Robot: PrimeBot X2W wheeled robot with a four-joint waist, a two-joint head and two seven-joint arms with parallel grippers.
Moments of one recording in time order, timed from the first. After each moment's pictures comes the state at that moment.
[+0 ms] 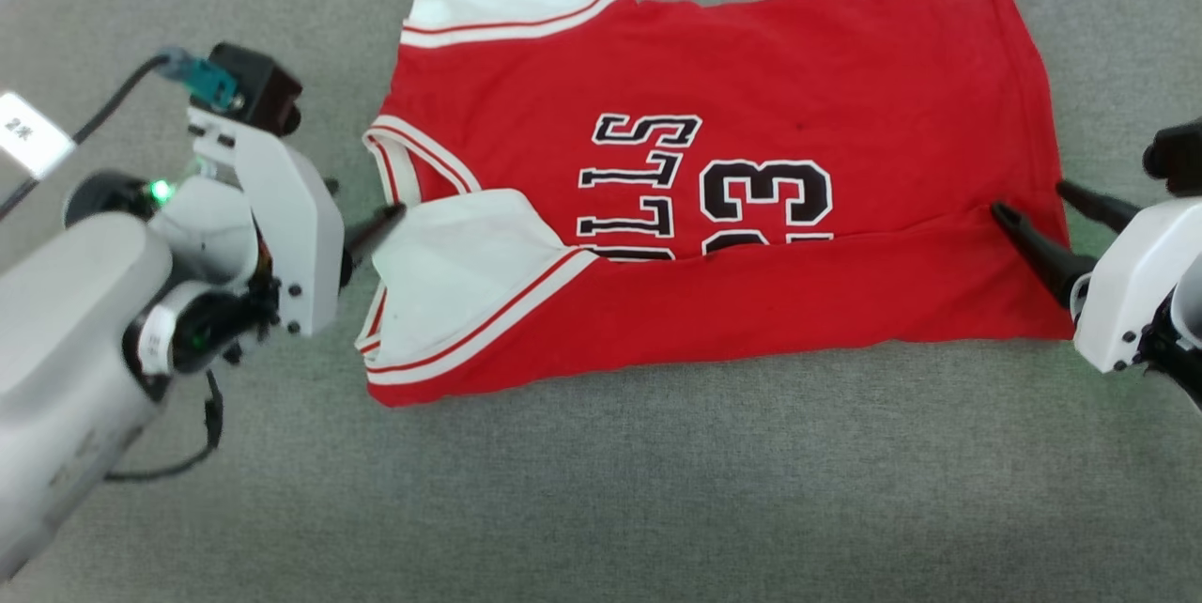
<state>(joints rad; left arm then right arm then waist) -1.05 0.81 -1.05 0.27 -1.20 0.07 0.46 -0.63 -0.60 0.43 0.30 0.75 0.13 0.38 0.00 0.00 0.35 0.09</state>
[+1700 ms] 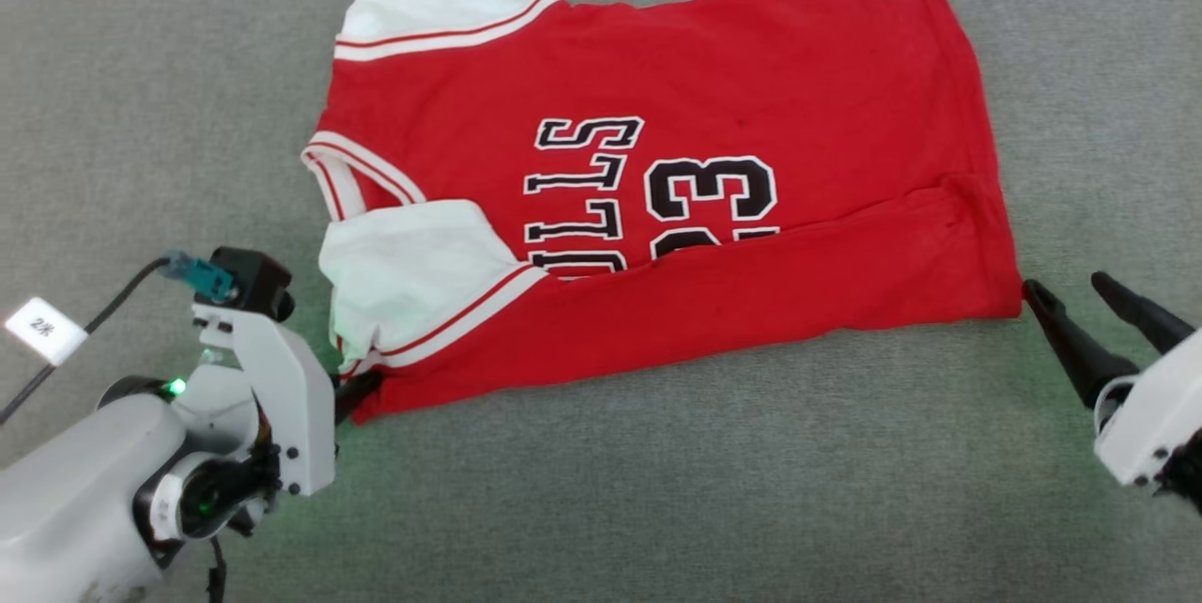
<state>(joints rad) -0.75 0.87 -1.06 0.19 -1.35 0.15 0.36 -0.22 -0.33 -0.05 -0.12 0.56 0.13 0.56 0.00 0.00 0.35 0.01</state>
